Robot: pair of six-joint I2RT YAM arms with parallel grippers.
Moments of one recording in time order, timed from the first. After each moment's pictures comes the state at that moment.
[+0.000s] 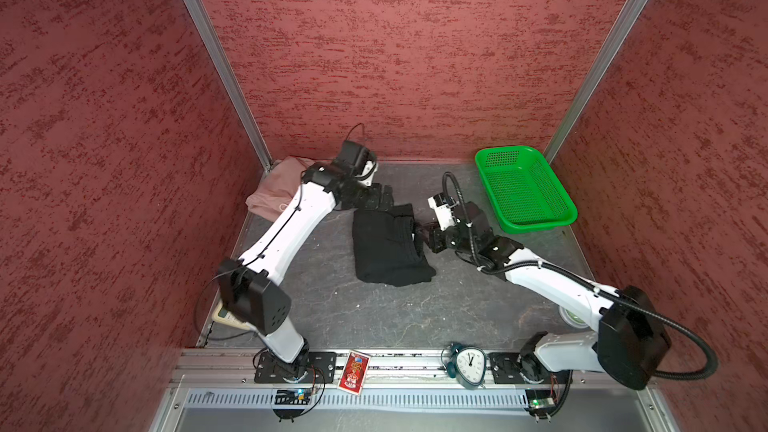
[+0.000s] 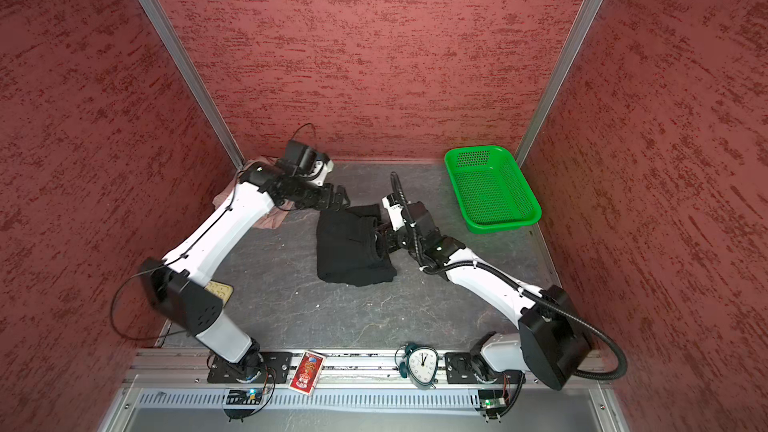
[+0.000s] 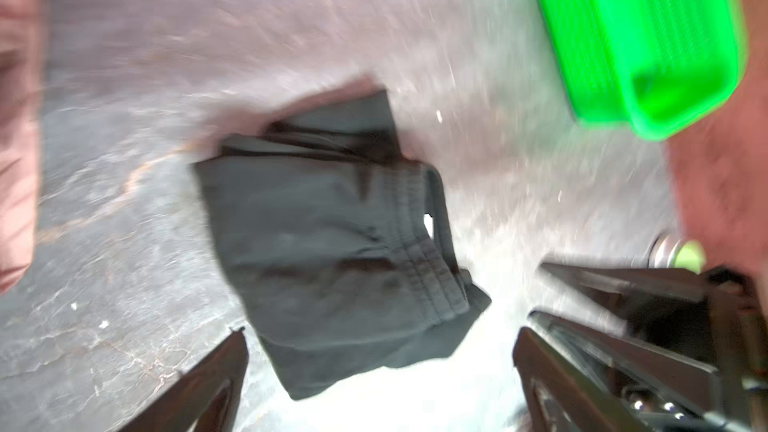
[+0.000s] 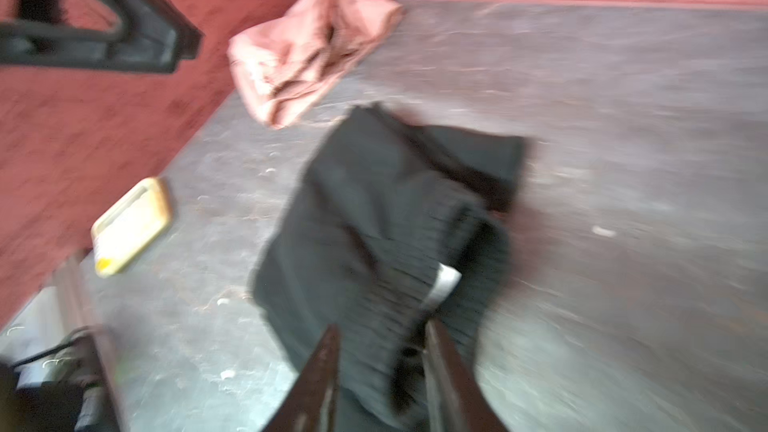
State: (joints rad) left arm -0.39 1.58 1.61 -1.02 0.20 -0.32; right arm 0.67 1.40 0.92 -0.03 -0.22 0.32
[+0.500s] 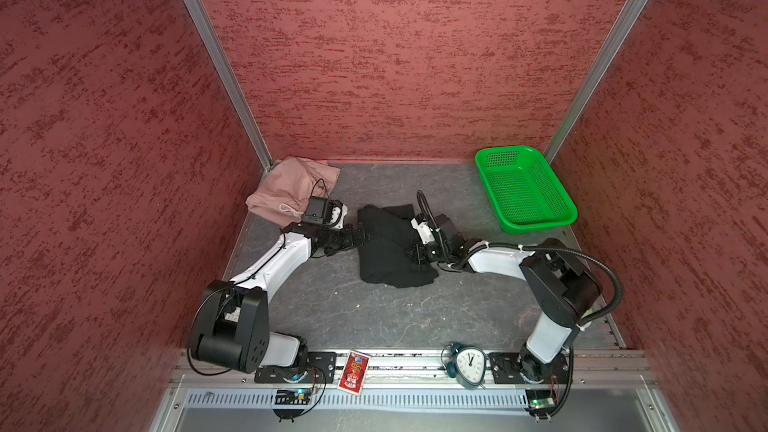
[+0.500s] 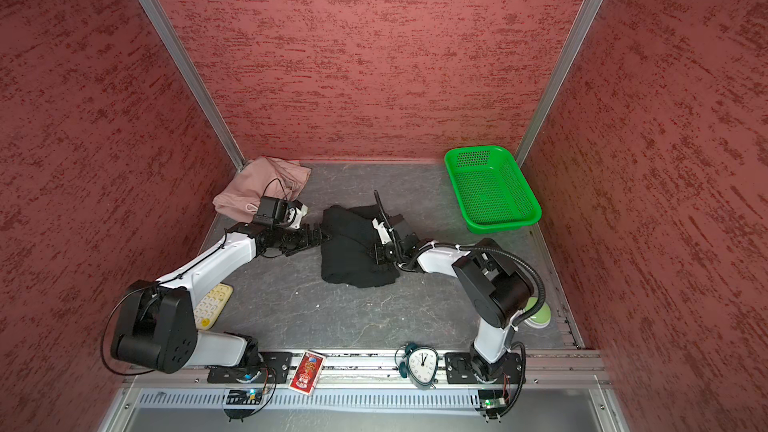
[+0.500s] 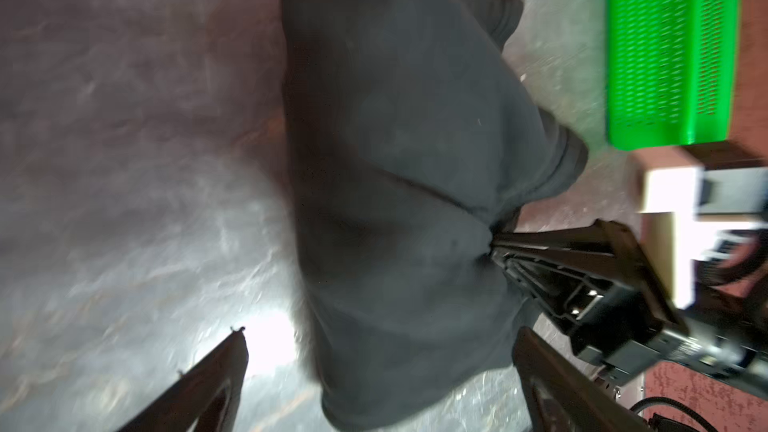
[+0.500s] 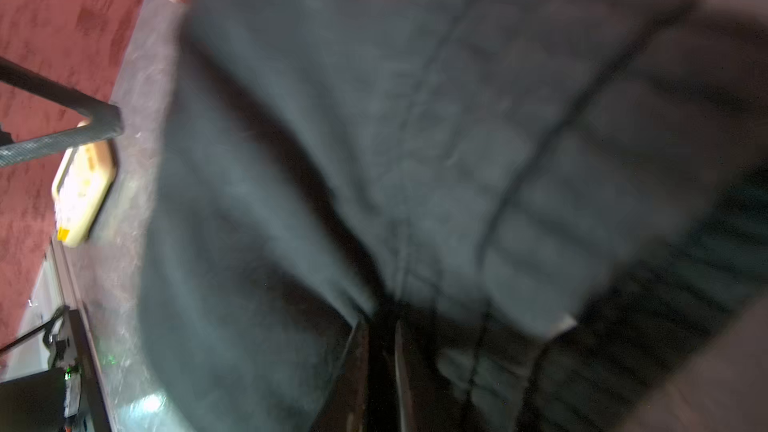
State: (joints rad) left arm -0.20 1.41 0.87 -0.44 0.47 -0.44; right arm 0.63 1.76 0.85 0.13 -0.35 0.48
